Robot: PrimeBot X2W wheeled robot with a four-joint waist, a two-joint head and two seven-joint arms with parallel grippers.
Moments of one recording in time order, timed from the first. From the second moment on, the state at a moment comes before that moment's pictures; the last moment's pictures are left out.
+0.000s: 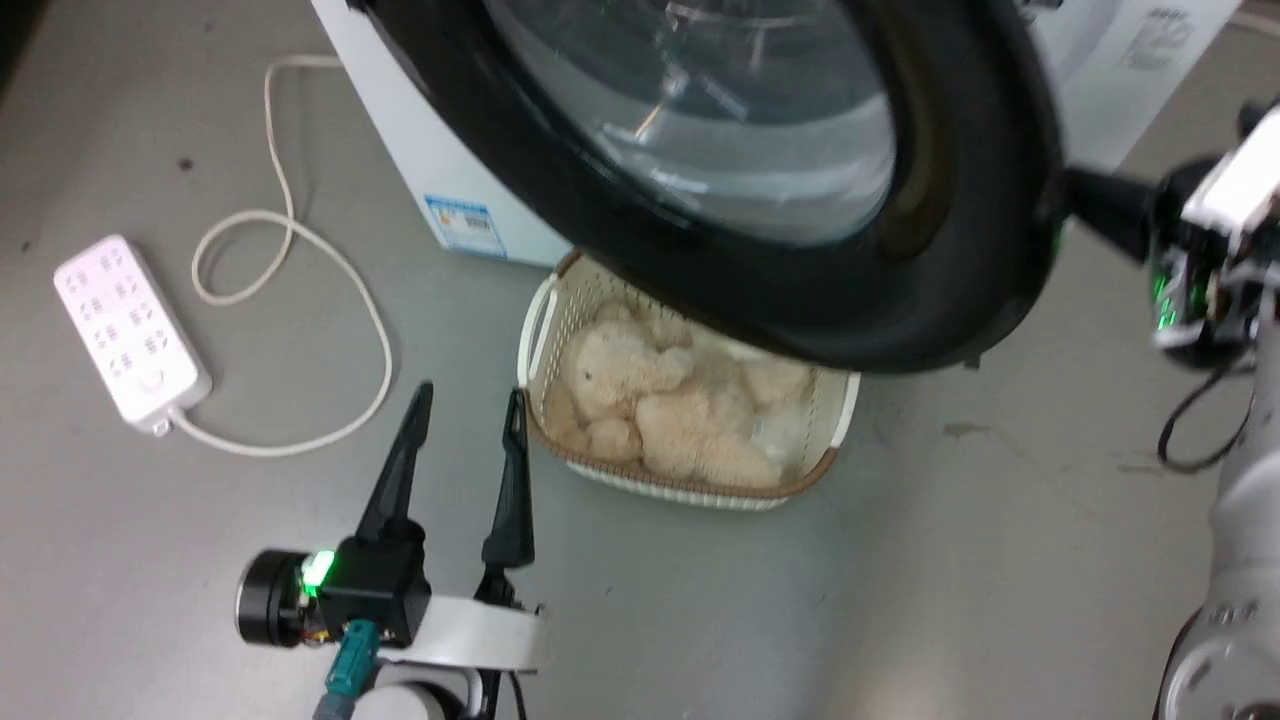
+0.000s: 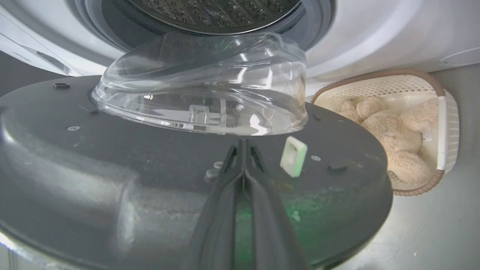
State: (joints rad) left arm -0.11 0.05 -0.21 -0.05 -0.07 0.12 -0.26; right arm -1.01 -0.06 -0.59 0.71 0.79 0.13 1.05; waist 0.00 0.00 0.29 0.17
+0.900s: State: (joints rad) left arm 0.00 0.05 -0.19 0.02 -0.08 0.03 -0.26; right arm -0.54 -0.05 0.35 0.52 1.48 0.13 0.89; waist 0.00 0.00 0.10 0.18
